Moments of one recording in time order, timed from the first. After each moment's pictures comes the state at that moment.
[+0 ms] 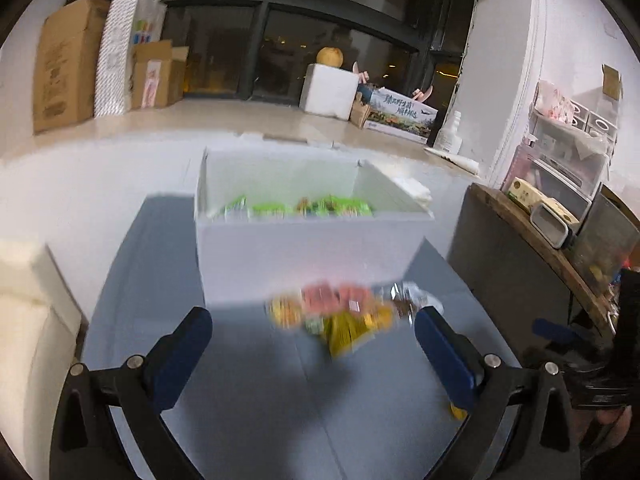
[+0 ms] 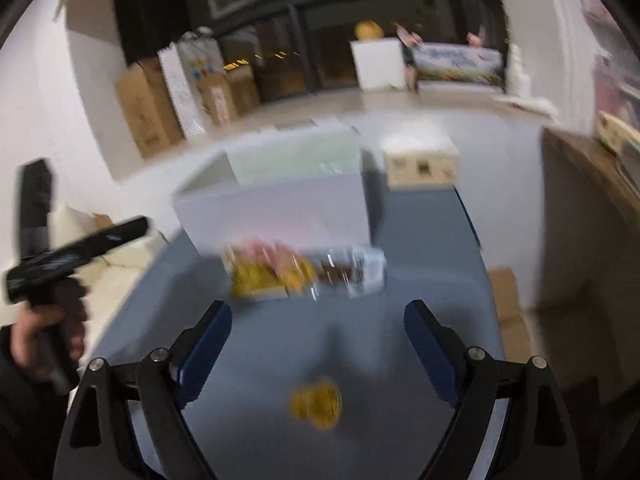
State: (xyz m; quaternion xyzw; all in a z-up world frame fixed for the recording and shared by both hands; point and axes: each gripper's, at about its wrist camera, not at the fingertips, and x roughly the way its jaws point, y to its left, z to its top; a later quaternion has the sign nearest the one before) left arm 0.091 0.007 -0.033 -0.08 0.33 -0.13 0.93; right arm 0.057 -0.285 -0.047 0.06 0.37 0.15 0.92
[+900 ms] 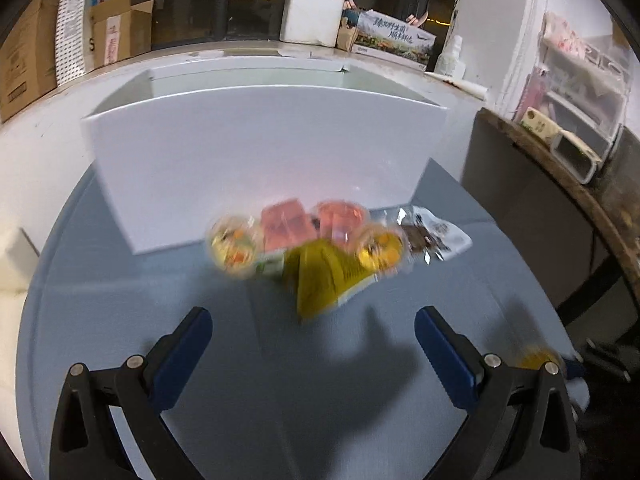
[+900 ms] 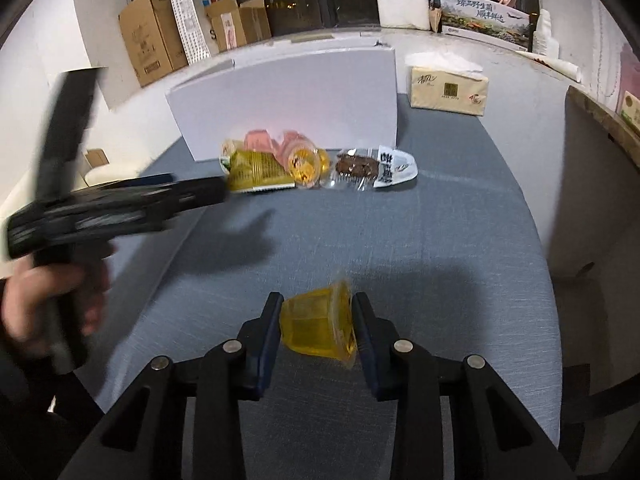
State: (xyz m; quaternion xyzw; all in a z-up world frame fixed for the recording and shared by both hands) left arm 0.155 -0.060 -0.110 -0.02 0.41 -0.14 0.90; right arm 0.055 -0.261 -0.105 0.01 0.43 0.18 0.88
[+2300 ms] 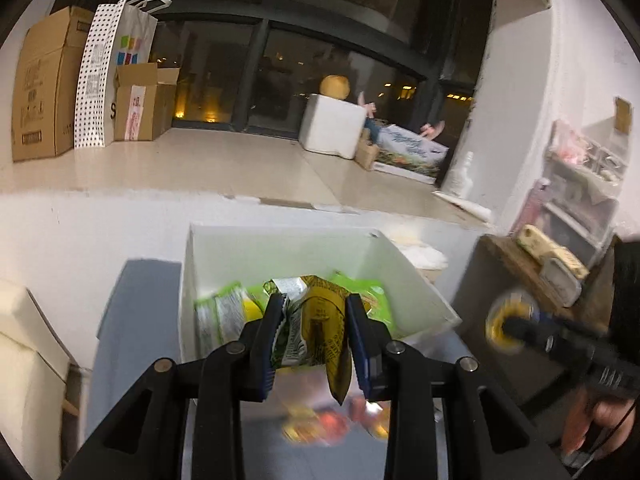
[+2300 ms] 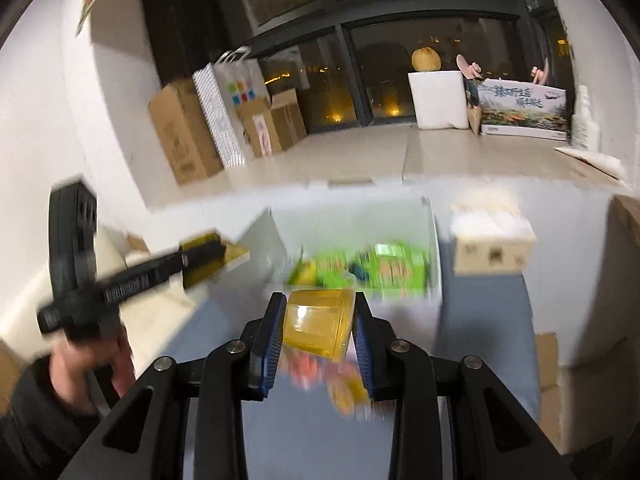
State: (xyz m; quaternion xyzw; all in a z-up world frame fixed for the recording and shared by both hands) left arm 0.231 0.019 0.025 -0.09 0.29 -0.14 0.94; right arm 0.206 -0.232 0.034 0.07 0.31 0.25 0.92
